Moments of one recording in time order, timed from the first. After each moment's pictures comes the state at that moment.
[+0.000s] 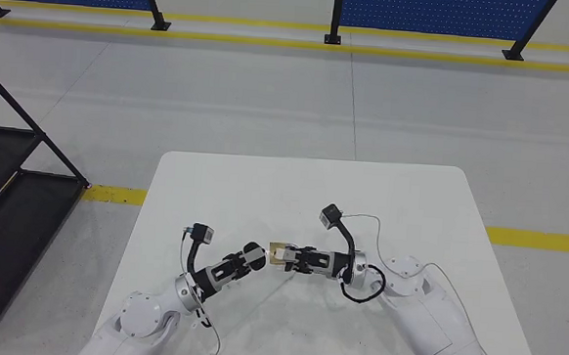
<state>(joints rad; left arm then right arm) 1.80 -1.13 -1.38 -1.69 -0.27 -0.53 -0.64 -1.16 -1.21 0.86 -1.38 0.35 -0.34 0.95</state>
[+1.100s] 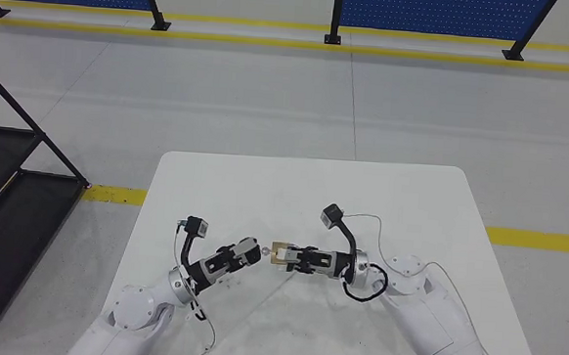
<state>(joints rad) 1.78 -1.11 -1.42 -1.70 -0.32 -0.49 -0.68 -1.16 -1.21 0.88 -1.37 0.37 -0.33 0.98</state>
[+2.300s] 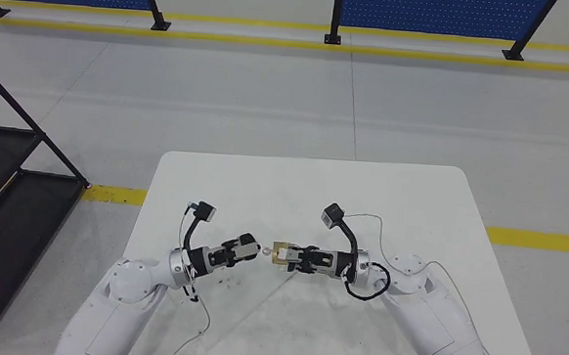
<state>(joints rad) 1.64 -1.08 -1.44 -1.64 -0.21 -0.53 -0.90 -1.16 -1.21 0.88 -1.36 0.38 -0.33 0.99</state>
